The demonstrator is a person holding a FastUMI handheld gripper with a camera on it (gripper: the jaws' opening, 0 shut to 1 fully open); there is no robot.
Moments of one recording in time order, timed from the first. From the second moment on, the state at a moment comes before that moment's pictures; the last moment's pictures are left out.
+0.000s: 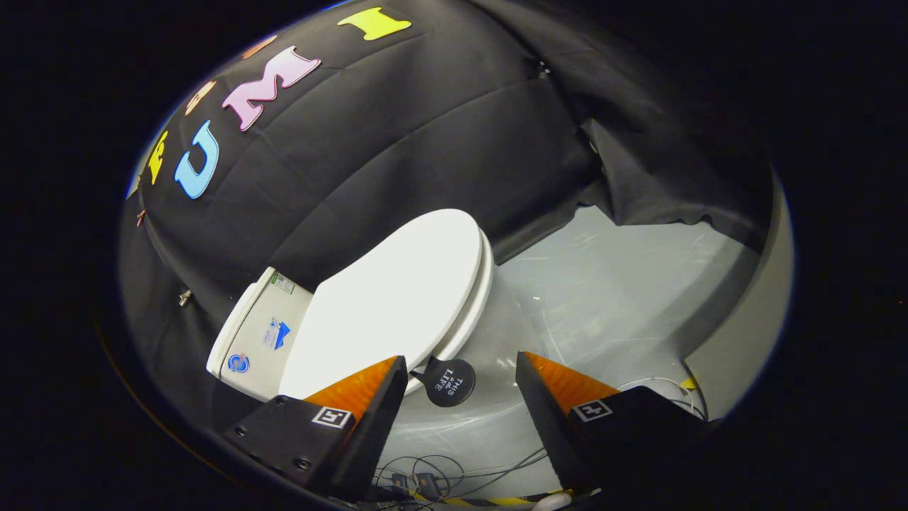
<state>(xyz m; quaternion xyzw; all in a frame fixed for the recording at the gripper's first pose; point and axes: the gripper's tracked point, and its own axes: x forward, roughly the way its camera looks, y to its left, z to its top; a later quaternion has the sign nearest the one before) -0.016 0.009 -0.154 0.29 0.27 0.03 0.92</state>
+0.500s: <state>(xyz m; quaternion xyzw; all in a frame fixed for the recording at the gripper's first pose) -0.016 0.011 -0.180 0.44 0.29 0.03 0.85</state>
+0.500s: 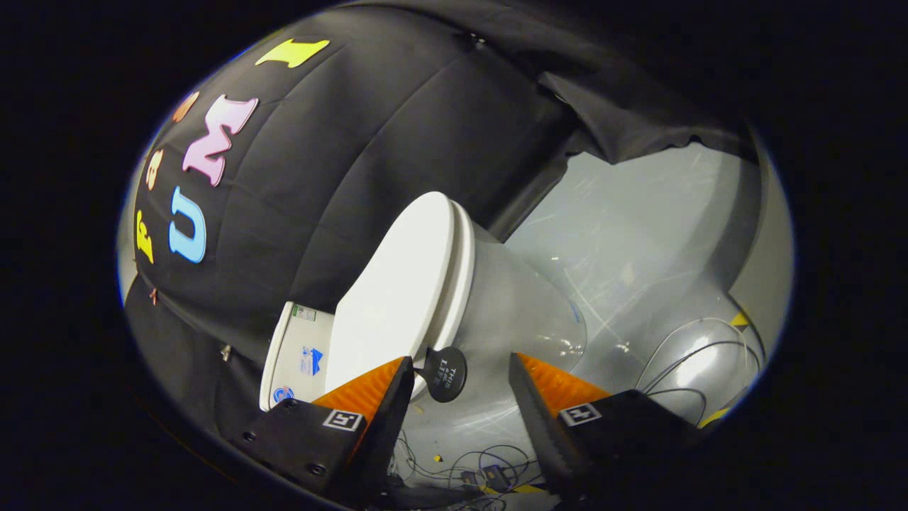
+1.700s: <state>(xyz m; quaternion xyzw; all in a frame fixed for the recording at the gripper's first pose) -0.001 0.036 -0.175 0.55 0.27 0.08 0.79</state>
